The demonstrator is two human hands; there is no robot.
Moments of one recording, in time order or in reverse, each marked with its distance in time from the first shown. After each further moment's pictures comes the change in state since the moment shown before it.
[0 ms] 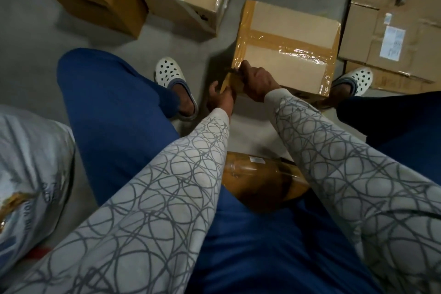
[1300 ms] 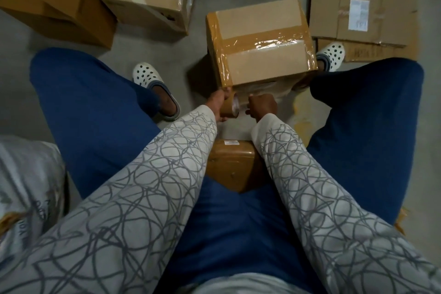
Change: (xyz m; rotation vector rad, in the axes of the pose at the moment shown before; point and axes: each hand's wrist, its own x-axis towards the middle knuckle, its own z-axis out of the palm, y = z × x) left_hand -0.021 -0.022 0.032 0.190 -0.466 -0.297; right_hand -0.084 0.086 0.088 0.898 0.211 0.966
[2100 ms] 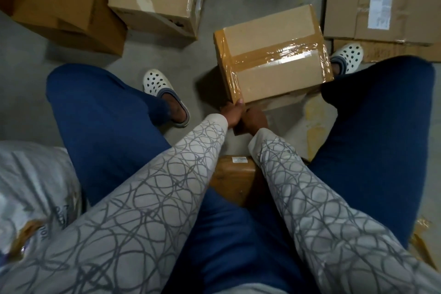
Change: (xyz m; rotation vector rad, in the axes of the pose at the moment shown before) left_hand 0.025 -0.003 0.013 0.538 0.142 0.188; right_hand -0.057 -0.045 0.021 -0.395 -0.210 -0.093
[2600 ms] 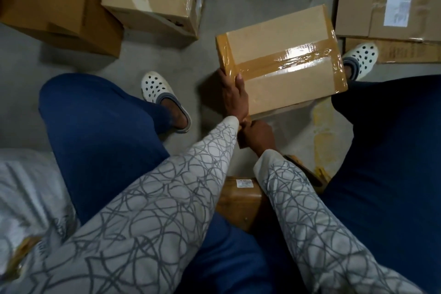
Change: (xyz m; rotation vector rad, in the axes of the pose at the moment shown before) left_hand 0.035 0.045 0.008 -0.288 0.383 0.330; right_hand 0.020 0.011 0.017 -0.016 0.056 0.004
